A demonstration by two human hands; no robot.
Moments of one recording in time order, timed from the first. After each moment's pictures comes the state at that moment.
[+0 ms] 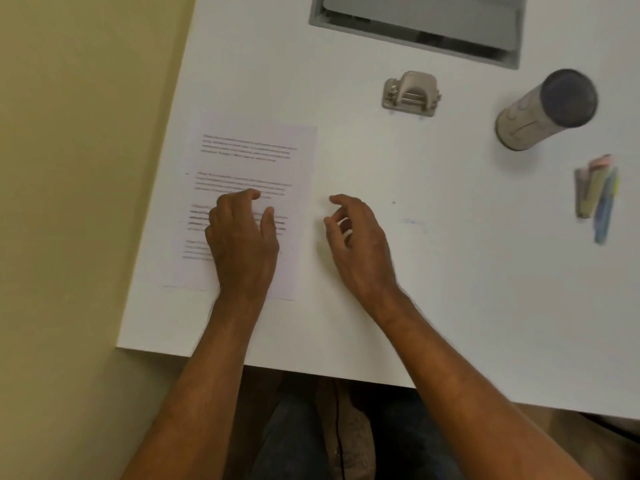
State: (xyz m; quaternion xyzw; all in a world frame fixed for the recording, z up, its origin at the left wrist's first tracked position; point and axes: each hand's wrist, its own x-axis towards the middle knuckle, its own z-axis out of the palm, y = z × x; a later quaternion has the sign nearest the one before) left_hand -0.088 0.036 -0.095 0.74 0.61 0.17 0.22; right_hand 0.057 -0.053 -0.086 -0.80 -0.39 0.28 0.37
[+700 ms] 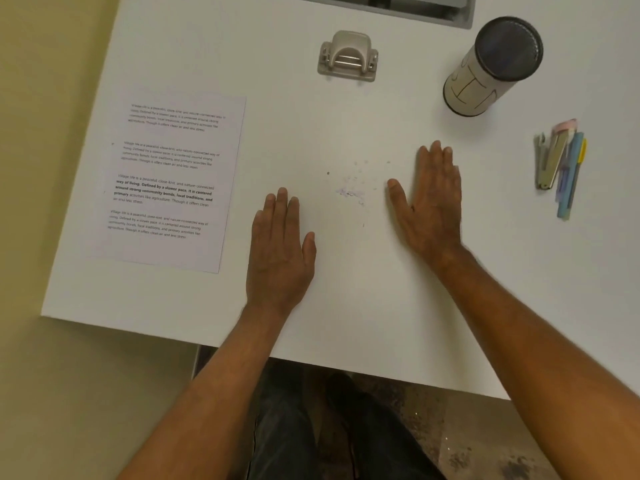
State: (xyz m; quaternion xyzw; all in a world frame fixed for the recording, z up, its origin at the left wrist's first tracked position) left_hand 0.005 -0.098 -0.151 0.85 0.49 0.05 0.16; right_hand 0.261 -0.150 -0.154 -0.87 -0.45 0.13 0.17
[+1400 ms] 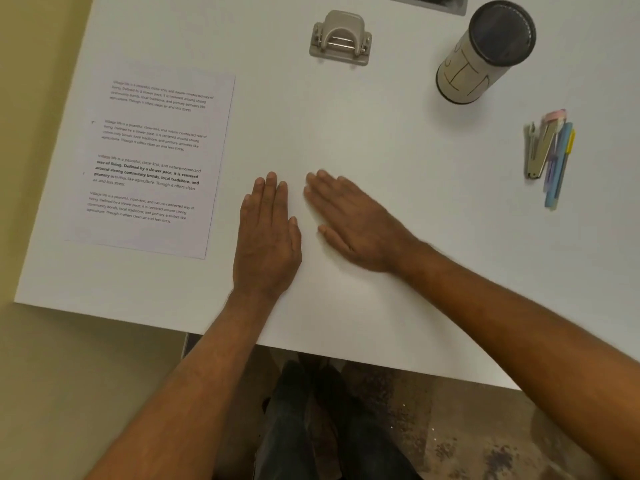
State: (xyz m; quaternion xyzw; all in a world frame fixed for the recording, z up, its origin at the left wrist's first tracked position) left_hand 0.004 -0.098 -0.155 0.86 0.47 0.09 0.14; right_hand 0.207 -0.146 -0.147 -0.59 -0.79 0.15 0.09
